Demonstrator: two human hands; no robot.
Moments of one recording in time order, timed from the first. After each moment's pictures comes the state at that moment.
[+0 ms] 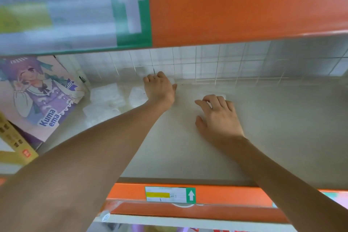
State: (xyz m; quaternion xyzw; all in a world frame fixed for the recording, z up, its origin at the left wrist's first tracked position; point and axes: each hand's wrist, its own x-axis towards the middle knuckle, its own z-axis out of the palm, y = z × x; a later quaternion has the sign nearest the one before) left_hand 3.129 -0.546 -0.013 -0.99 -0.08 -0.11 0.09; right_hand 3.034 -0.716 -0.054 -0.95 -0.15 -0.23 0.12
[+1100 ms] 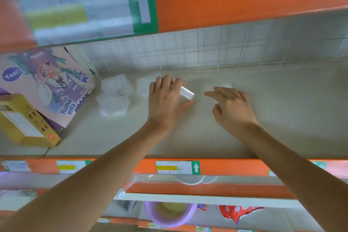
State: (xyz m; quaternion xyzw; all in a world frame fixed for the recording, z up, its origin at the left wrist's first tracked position) left_hand 3.021 -0.542 -0.021 -0.93 0.11 -0.35 -0.05; right_hand 3.012 -0.740 -0.050 -0.95 -0.14 -0.19 0.19
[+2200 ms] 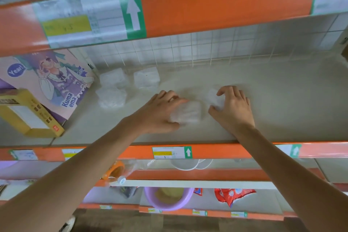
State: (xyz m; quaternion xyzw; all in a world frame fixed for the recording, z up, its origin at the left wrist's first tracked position) left_hand 2.973 -0.514 0.004 -0.95 0.29 0.04 -0.05; right_hand 2.972 -0.751 -0.040 -0.95 0.00 -0.13 0.28
